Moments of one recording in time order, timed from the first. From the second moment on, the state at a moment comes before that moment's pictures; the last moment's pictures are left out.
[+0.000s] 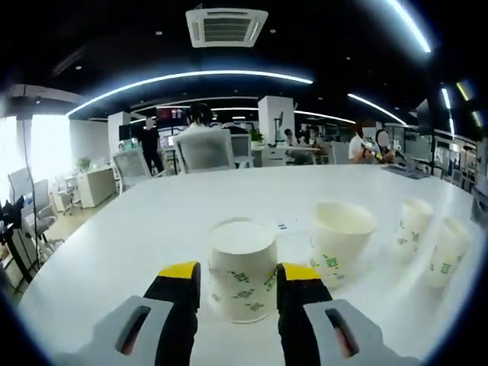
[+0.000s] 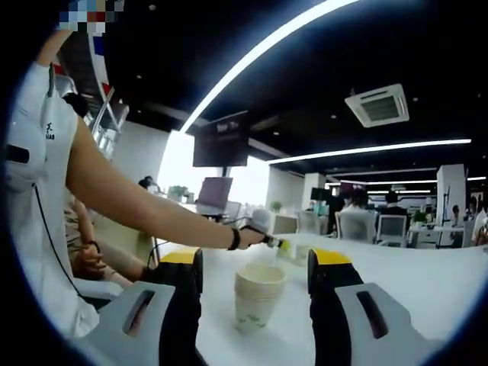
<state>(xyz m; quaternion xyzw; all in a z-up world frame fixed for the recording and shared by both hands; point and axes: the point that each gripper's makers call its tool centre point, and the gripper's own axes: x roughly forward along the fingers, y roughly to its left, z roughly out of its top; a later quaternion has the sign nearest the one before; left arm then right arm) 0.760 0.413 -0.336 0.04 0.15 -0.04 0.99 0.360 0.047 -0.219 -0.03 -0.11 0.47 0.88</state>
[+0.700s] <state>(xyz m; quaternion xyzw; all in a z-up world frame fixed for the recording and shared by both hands) 0.699 0.414 -0.324 0.04 0.11 -0.05 0.99 0.354 0.048 -0.225 -0.01 -0.11 0.49 0.87</state>
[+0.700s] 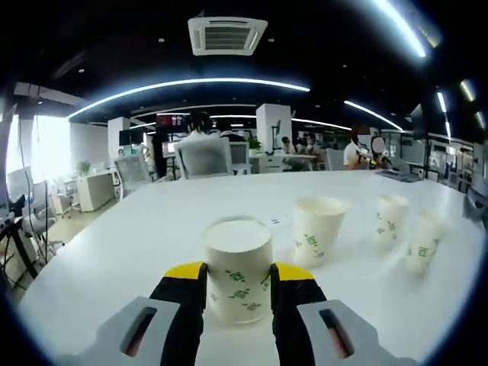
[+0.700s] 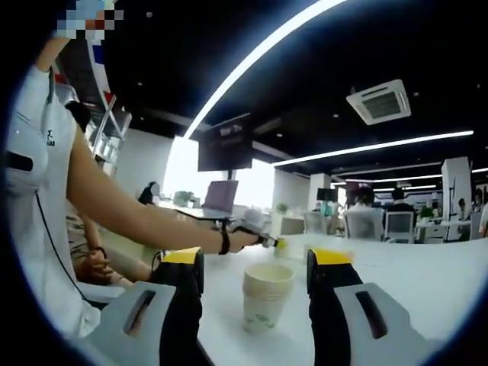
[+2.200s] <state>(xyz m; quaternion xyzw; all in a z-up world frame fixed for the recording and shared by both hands) 0.430 0.194 -0.185 0.04 -0.10 -0.27 0.96 0.358 0.079 -0.245 0.03 -0.09 0.52 0.85</state>
